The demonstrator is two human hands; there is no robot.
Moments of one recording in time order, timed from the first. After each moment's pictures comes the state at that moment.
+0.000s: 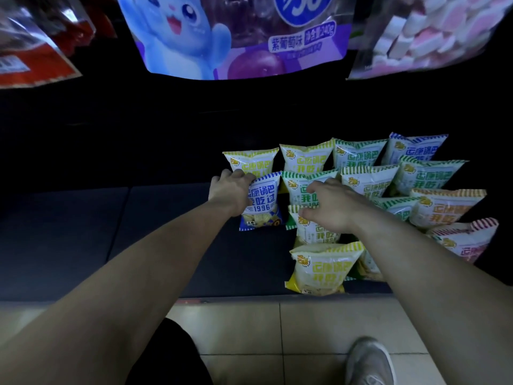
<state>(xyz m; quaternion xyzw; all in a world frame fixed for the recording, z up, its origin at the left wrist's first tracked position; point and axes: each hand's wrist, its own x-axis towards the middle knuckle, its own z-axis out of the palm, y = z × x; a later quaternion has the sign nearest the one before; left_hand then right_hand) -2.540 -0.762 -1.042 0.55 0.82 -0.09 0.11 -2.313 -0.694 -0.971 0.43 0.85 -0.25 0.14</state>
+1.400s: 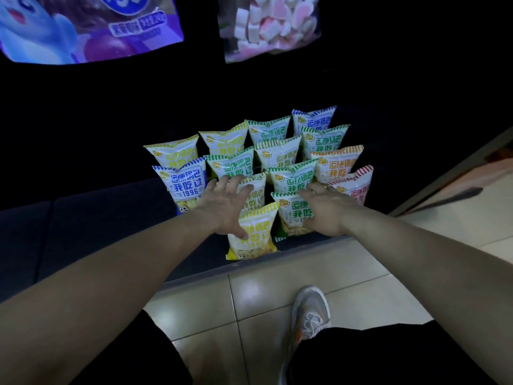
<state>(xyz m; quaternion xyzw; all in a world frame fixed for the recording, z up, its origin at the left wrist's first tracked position) -2.382 -0.778 -1.015 0.71 0.67 -0.20 0.10 -2.143 -0.710 -0.985 0.44 0.85 -0.18 0.24</state>
